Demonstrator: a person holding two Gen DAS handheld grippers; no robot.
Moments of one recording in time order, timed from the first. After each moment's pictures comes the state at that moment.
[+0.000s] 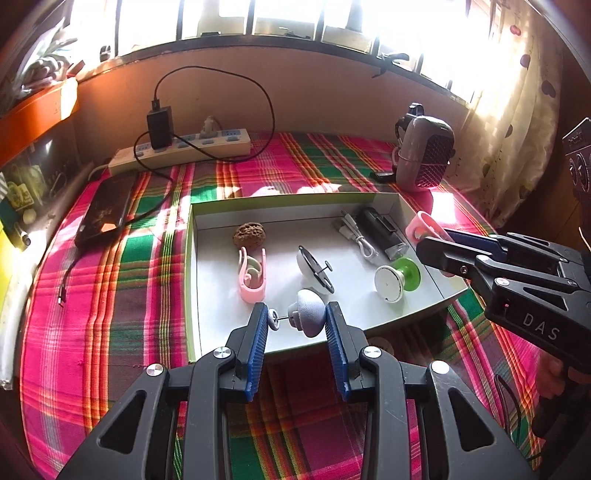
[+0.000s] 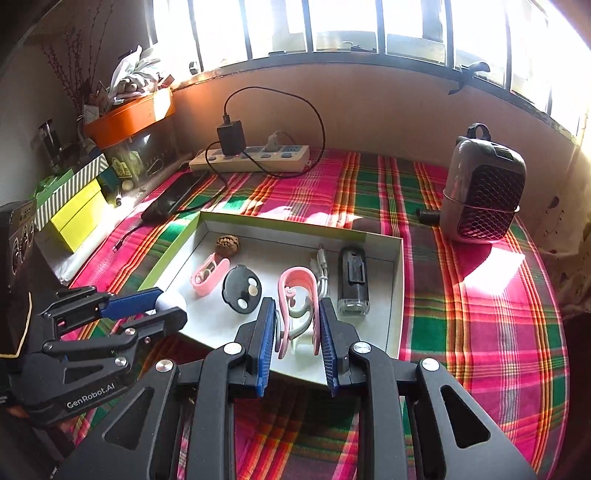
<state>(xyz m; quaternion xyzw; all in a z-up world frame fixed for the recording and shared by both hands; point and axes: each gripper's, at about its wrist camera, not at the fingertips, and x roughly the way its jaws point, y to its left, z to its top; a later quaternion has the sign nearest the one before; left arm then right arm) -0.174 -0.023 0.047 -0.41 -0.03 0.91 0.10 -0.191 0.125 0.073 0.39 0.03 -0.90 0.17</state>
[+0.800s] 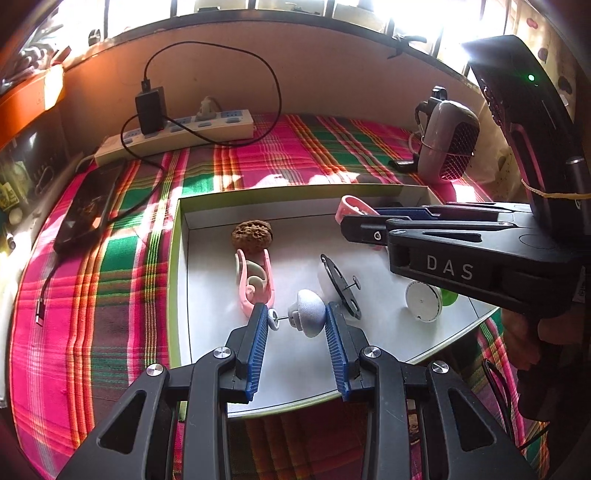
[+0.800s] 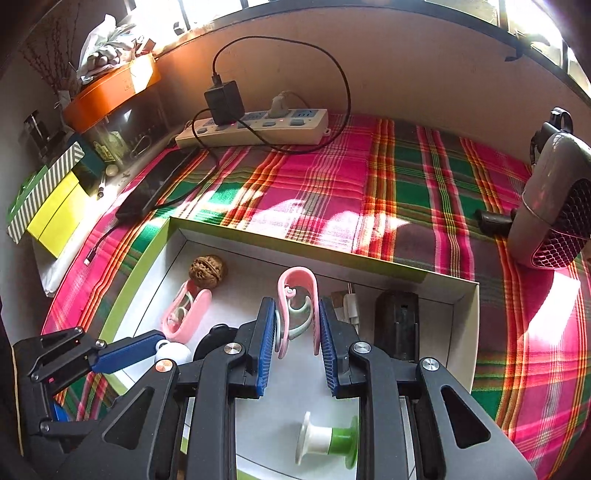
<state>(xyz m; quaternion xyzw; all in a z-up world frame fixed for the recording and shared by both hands) -0.214 -0.021 0.022 -0.44 -0.02 0.89 0.09 -0.281 0.092 0.033 0.47 0.03 -0.86 0.20</state>
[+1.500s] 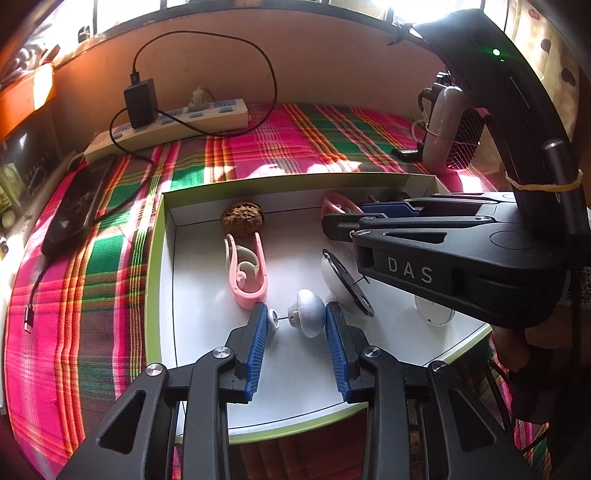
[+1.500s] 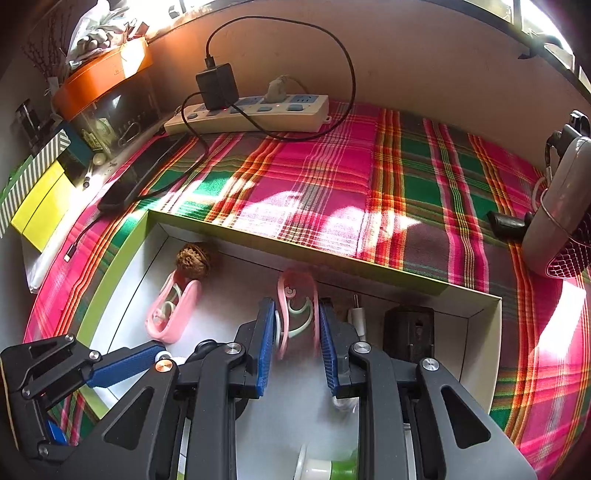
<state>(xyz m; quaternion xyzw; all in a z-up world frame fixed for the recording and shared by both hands) -0.226 -0.012 0.012 -0.45 -0.01 0.89 0.10 -0.297 0.083 0.018 0.48 0.05 -0.86 0.19</state>
